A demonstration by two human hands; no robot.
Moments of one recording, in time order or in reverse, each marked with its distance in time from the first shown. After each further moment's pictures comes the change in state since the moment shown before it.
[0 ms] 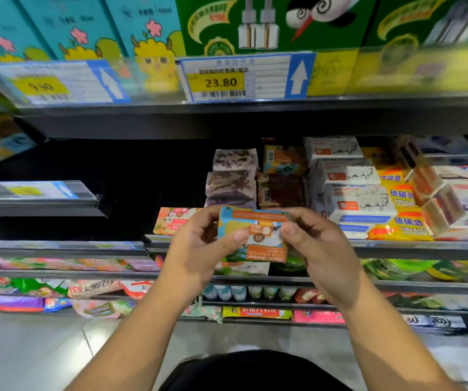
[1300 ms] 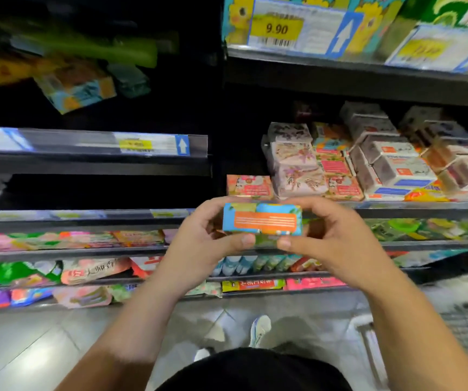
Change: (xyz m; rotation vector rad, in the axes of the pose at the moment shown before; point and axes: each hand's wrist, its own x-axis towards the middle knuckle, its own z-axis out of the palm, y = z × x) left_hand -0.061 -0.005 -0.181 -0.163 -0.203 -0.088; right_hand -0.041 -0.008 0.177 -0.472 0.021 0.021
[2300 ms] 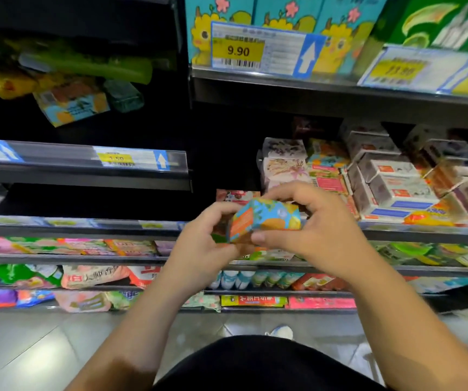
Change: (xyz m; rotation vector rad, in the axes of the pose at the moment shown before) left_hand 0.027 -0.004 0.032 0.417 0.114 0.142; right_hand 0.040 -0.005 -0.030 -0.241 -0.007 -0.303
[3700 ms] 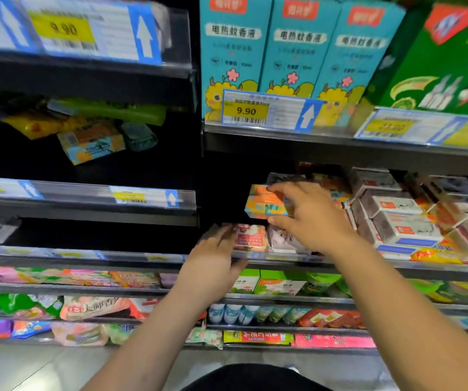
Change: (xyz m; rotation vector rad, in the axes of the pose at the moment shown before) left_hand 0.047 -0.055 0.004 0.947 -0.016 0.066; right_hand 0.084 0.059 -0.017 -0.749 -0.024 -0.043
